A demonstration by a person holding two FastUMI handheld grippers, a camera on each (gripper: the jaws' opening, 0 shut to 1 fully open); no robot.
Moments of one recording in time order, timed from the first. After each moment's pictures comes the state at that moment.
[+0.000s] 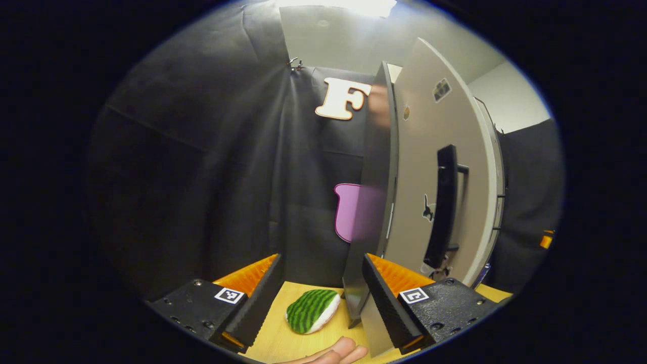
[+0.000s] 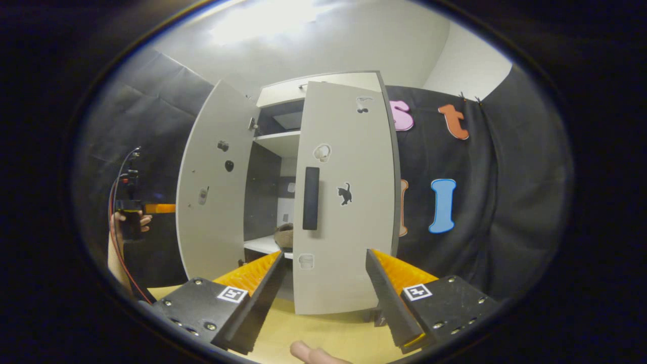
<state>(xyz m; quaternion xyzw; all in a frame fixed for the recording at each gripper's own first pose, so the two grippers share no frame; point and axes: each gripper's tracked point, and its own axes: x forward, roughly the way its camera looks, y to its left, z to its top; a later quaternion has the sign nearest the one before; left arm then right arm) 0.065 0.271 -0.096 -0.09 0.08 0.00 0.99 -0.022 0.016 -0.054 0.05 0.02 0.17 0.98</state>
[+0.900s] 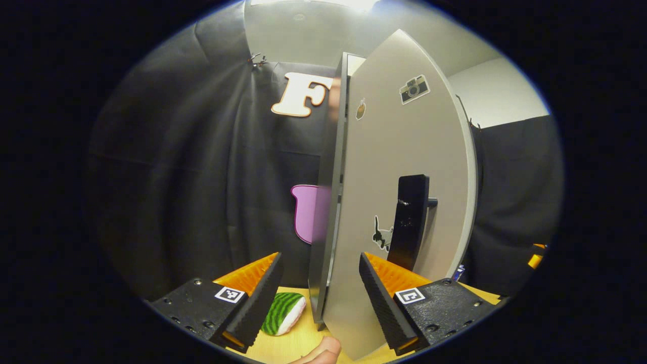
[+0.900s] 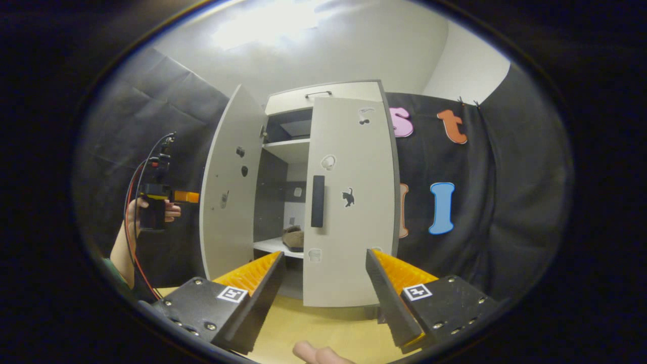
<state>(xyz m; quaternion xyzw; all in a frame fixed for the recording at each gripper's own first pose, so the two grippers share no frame) 0.087 0.176 -0.057 -0.07 0.10 -0.07 0.99 -0.059 0.008 -0.054 0.06 0.00 0.18 0.98</state>
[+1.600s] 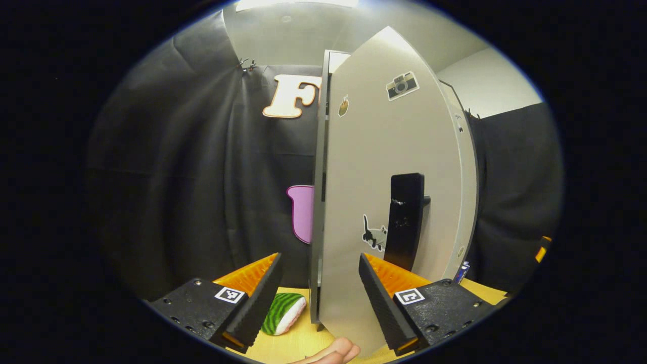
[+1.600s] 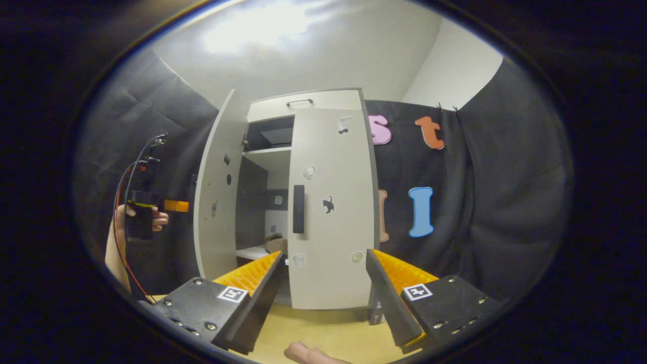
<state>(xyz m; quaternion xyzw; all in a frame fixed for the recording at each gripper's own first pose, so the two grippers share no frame) 0.083 0.133 -0.061 -0.03 0.11 -0.05 0.99 -0.061 -0.014 -0.048 0.05 -0.03 0.10 0.99</state>
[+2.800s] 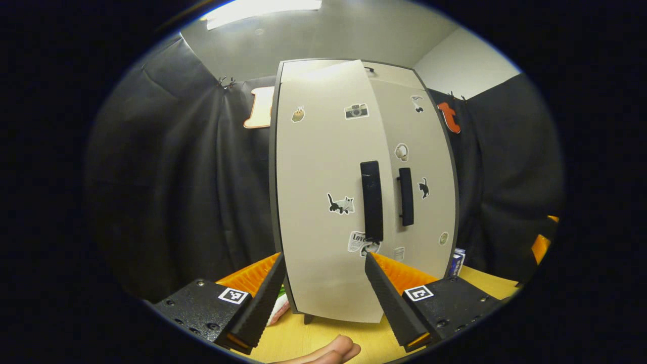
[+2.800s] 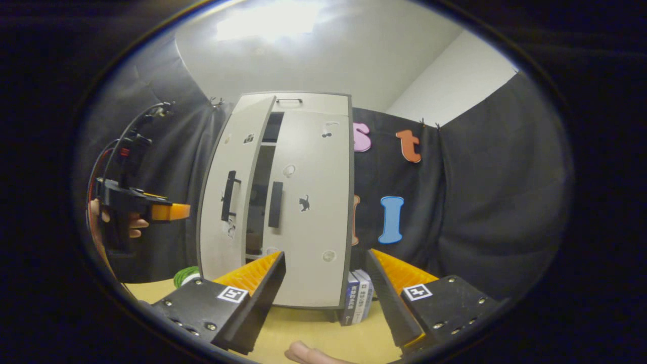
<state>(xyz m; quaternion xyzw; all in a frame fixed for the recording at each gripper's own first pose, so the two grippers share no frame) 0.020 0.032 -0.065 0.02 0.09 -0.03 1.00 -0.070 -0.033 -0.060 0.01 -0.04 0.03 1.00</state>
